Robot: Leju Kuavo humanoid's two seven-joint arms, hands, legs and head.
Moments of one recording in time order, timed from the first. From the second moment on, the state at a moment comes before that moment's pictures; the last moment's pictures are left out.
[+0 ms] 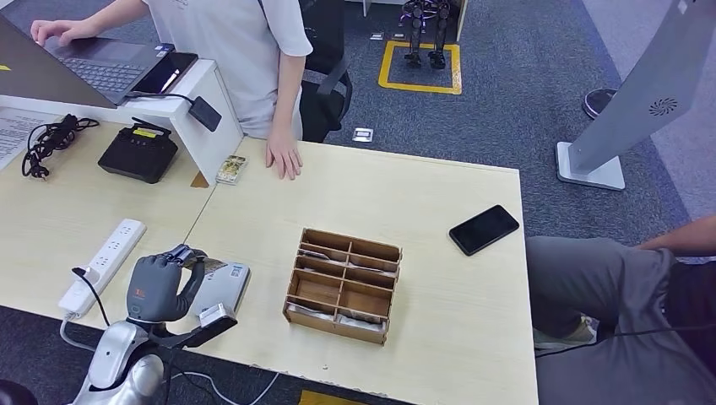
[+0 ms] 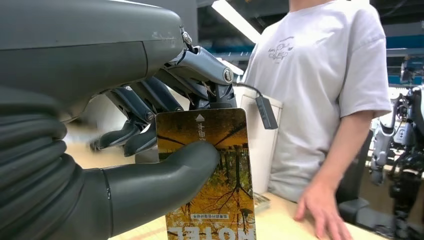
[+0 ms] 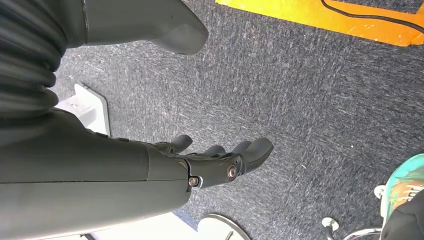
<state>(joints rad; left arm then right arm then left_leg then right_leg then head) 0.07 0.23 0.01 -1.45 -0.95 0.64 -0.35 -0.01 -0.01 0.07 -0.17 0.54 -0.33 -0.05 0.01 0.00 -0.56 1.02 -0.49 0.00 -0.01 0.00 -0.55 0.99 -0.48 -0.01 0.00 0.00</state>
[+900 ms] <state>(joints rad) 0.05 0.08 0.06 -1.56 -0.25 0.15 -0.23 -0.01 -0.01 0.04 -0.17 0.55 -0.35 -0.03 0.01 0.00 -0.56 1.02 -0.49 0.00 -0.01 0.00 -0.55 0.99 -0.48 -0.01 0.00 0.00</state>
